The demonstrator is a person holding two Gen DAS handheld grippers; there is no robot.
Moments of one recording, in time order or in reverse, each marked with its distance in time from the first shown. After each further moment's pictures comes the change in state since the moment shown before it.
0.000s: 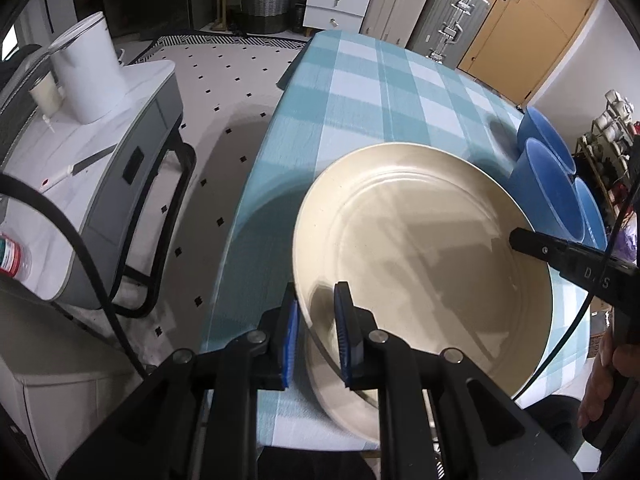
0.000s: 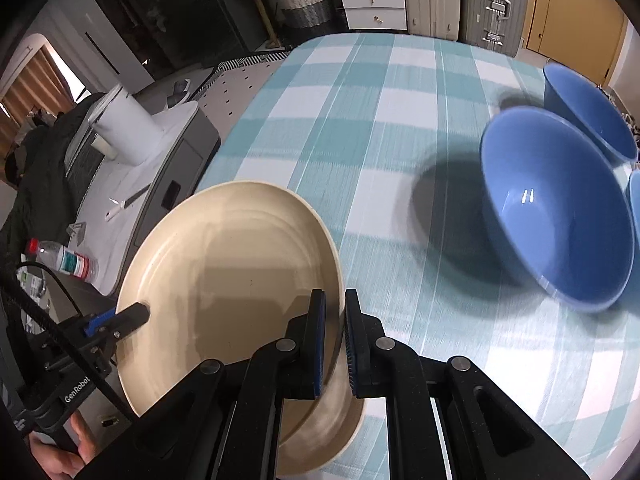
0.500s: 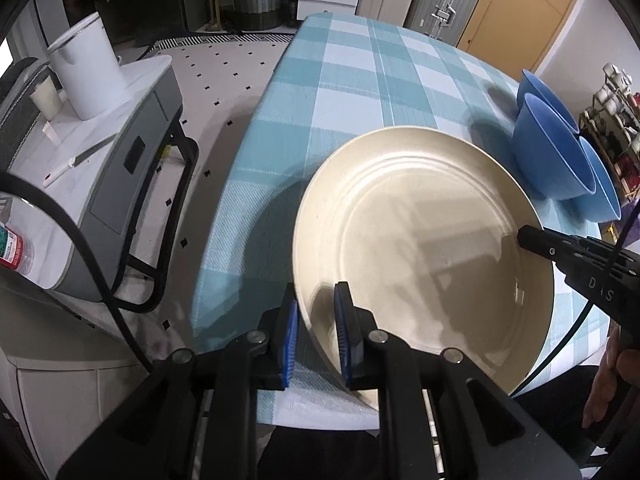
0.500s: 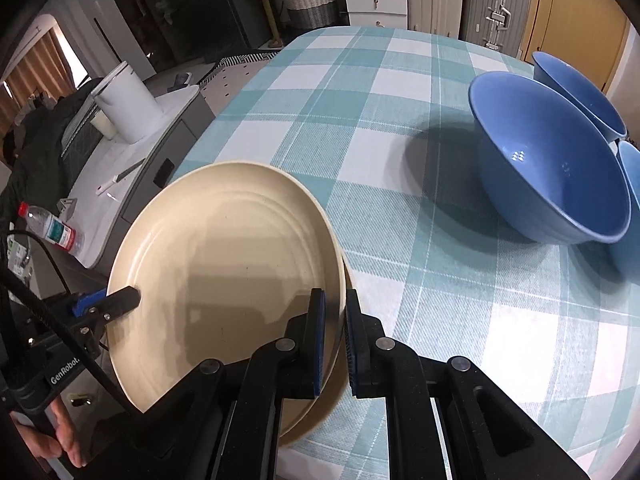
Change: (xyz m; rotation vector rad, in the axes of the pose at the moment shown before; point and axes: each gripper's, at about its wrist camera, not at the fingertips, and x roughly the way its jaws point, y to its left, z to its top) left arm 0.015 -0.007 -0.037 0.056 0.015 0.034; right arm 0.010 -0.002 -0.053 -0.059 -0.031 -0.042
